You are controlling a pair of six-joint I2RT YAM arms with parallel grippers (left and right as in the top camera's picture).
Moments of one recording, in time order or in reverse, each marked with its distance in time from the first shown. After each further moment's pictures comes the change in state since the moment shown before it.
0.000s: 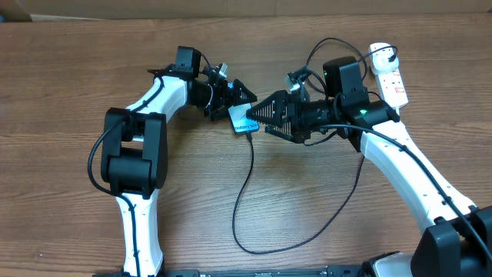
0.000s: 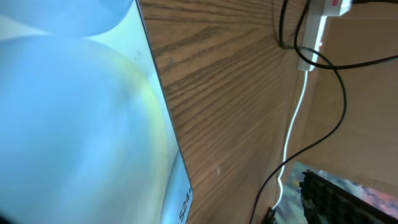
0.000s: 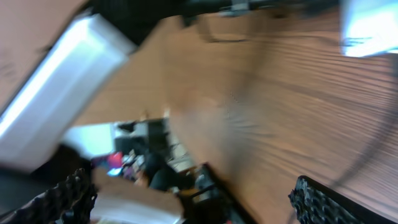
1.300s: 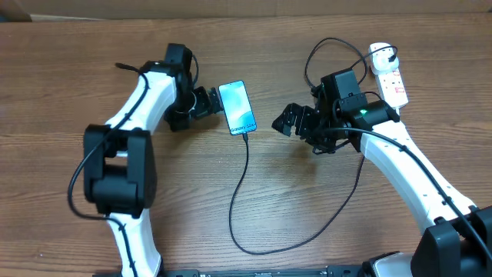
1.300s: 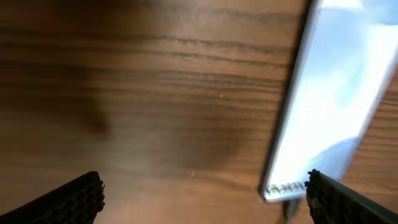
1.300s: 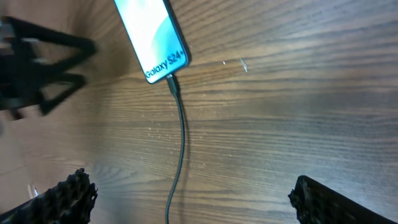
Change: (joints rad) left arm 0.026 -0.222 -0.026 -0.340 -0.673 -0.122; right arm 0.000 0.000 0.000 -0.272 0.568 -0.047
